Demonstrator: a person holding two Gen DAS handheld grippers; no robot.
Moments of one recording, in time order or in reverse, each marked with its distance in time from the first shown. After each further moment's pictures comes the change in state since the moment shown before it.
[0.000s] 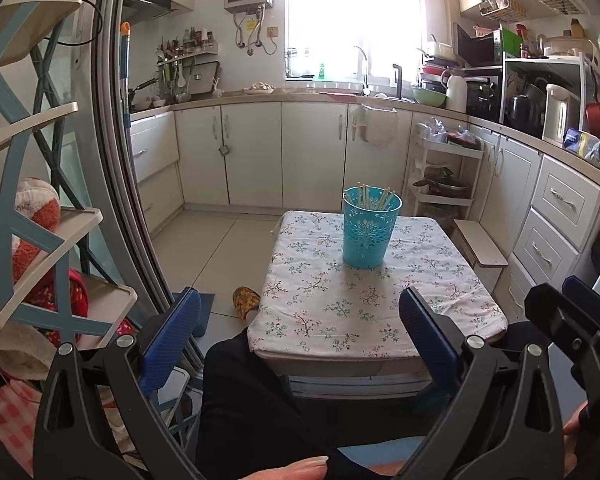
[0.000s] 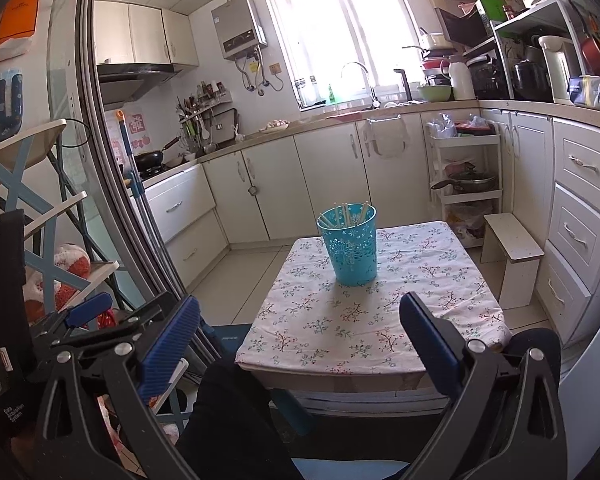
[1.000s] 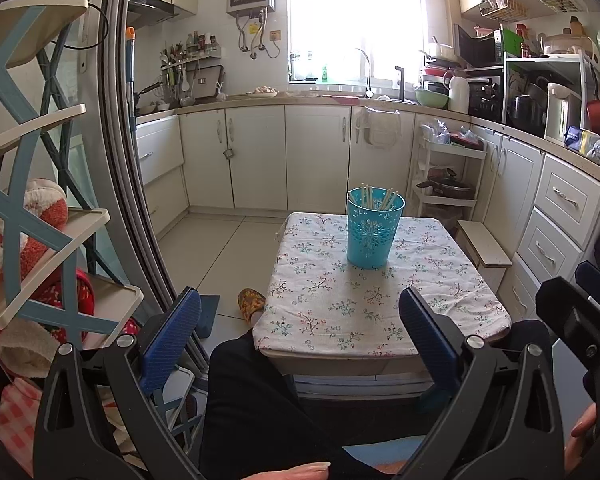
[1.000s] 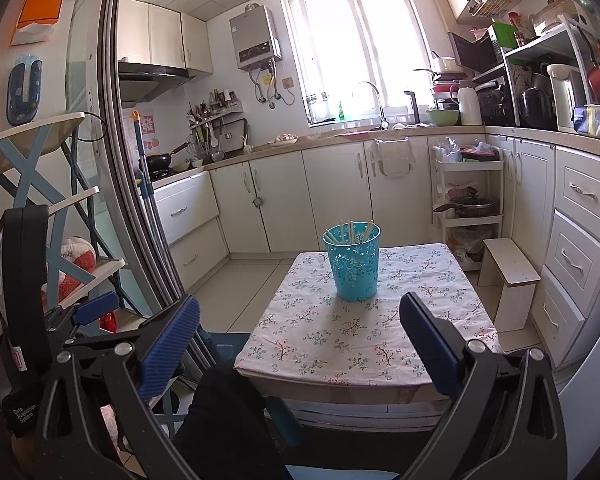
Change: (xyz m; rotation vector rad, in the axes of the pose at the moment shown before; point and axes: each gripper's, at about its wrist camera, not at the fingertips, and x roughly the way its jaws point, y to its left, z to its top) left arm -0.007 0.006 -0.005 0.006 -0.014 0.017; right arm -0.014 0.015 -0.002 -0.074 -0.058 0.000
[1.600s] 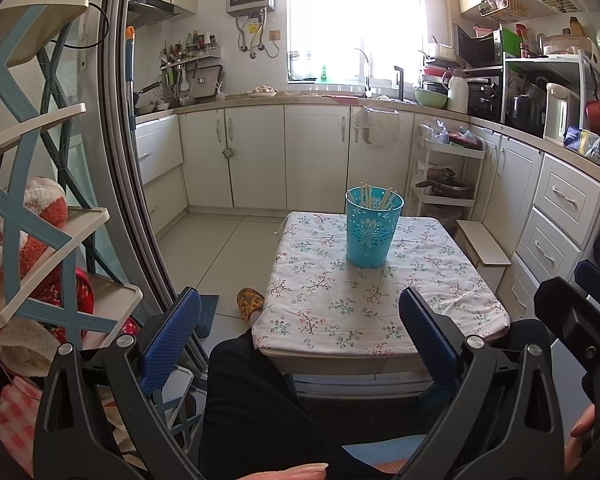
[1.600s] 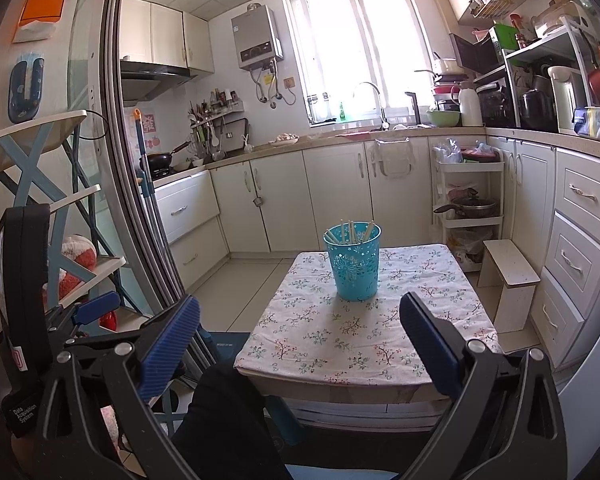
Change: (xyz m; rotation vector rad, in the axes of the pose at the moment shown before) left arm 0.000 0.000 0.000 0.000 -0.001 0.000; right arm 0.000 0.000 -0.002 -0.004 -0.002 0.000
